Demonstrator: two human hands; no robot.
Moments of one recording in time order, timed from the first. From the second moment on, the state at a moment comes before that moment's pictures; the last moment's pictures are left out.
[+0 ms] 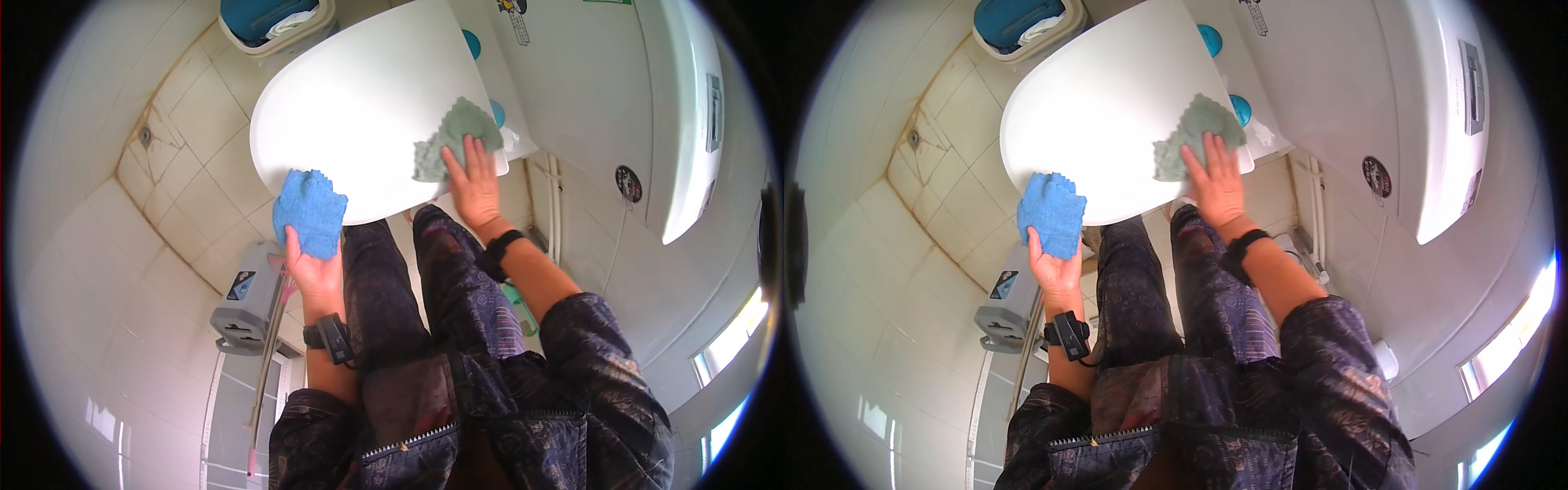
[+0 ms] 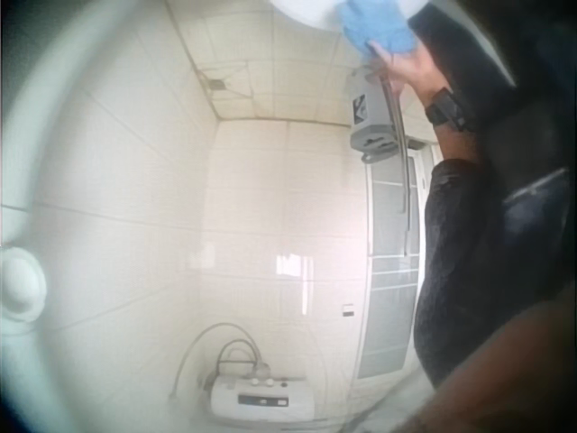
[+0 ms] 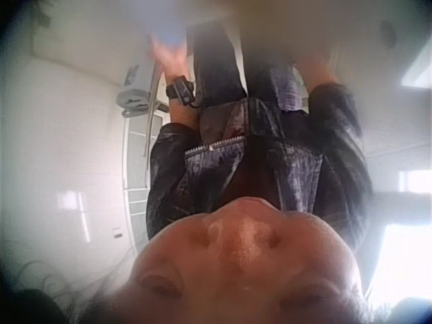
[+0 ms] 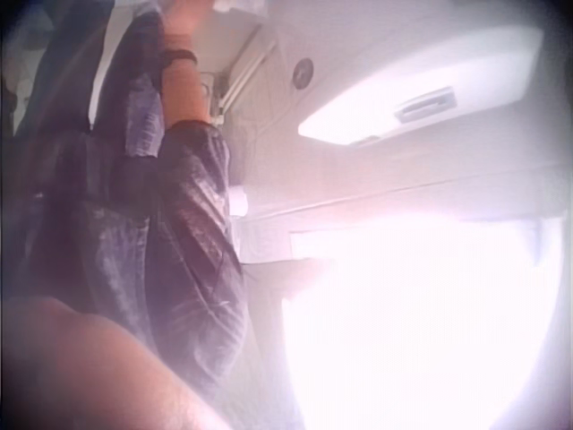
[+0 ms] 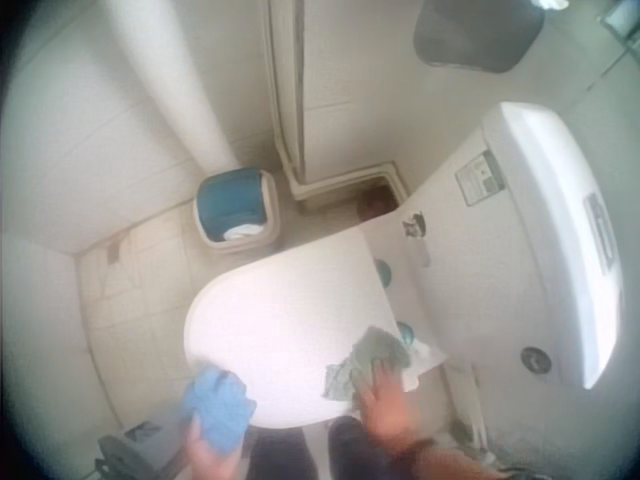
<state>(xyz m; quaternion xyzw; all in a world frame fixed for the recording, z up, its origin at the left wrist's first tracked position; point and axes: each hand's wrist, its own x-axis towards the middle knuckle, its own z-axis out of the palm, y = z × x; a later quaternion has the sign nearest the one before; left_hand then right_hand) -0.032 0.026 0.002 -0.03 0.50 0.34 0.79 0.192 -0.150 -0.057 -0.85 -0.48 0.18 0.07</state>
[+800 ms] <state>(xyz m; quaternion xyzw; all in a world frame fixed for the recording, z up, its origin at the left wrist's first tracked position) -0.051 0.066 -0.001 0.01 0.52 0.34 0.78 0.109 0.002 -0.078 -0.74 -0.63 0.22 0.11</state>
